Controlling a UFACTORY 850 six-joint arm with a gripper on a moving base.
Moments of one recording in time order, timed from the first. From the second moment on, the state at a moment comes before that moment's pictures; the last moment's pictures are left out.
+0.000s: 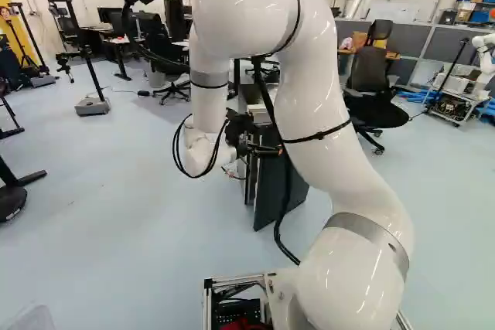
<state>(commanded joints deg) 36.3 -35.5 -43.4 94.2 79.4 -5.6</state>
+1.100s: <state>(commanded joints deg) 27.6 -39.9 -53.1 94.6 79.4 -5.6</state>
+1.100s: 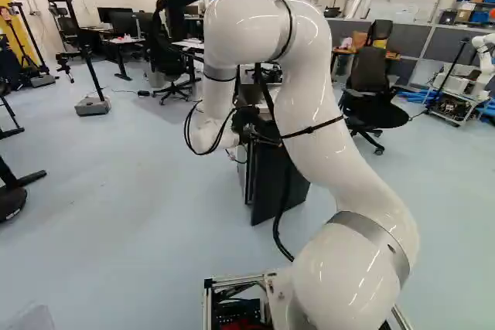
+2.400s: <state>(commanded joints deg) 24.9 -32.6 -36.1 98.0 79.4 -5.6</state>
